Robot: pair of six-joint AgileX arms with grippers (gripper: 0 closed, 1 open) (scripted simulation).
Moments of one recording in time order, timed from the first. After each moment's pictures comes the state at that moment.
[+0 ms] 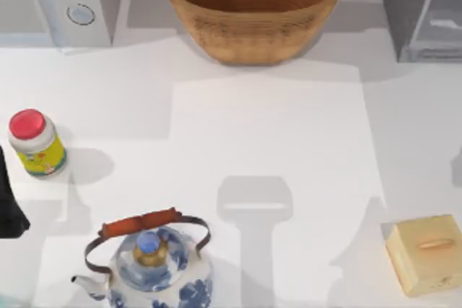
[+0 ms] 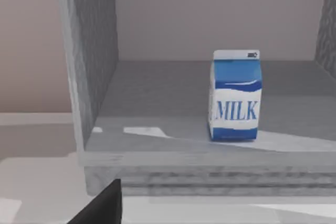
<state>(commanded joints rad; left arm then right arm) 0.00 0.00 0.00 0.00 0.00 0.00 -0.35 1.18 0.11 1.05 -0.33 0.01</state>
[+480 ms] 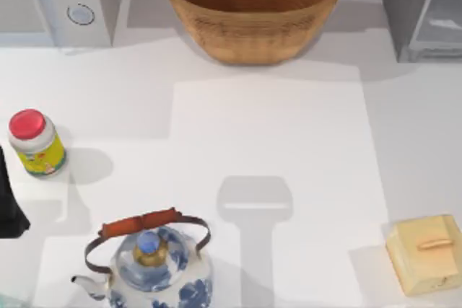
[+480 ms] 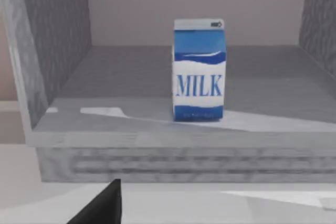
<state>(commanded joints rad) 0.00 0.00 0.00 0.00 0.00 0.00 -0.51 1.72 0.17 1.55 -0.49 0.02</state>
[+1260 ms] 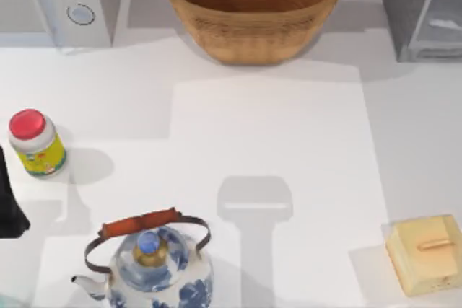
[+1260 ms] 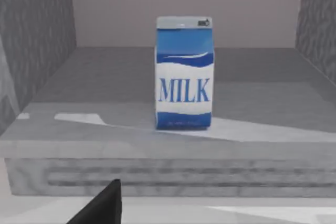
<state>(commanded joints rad) 0.00 0.00 0.00 0.00 0.00 0.00 -0.49 1.88 0.29 1.59 -0.46 0.01</state>
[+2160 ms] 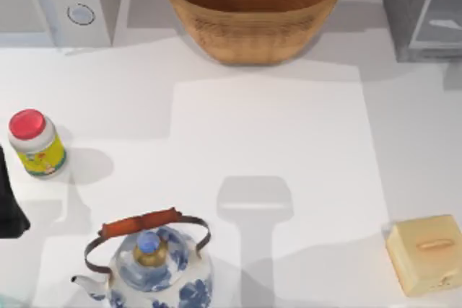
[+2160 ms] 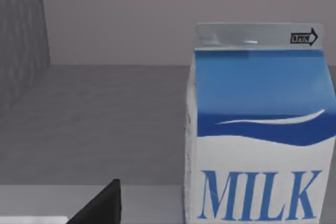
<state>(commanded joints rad) 0.00 0.00 0.00 0.00 0.00 0.00 -0.24 2.29 0.94 1.35 -0.20 0.01</state>
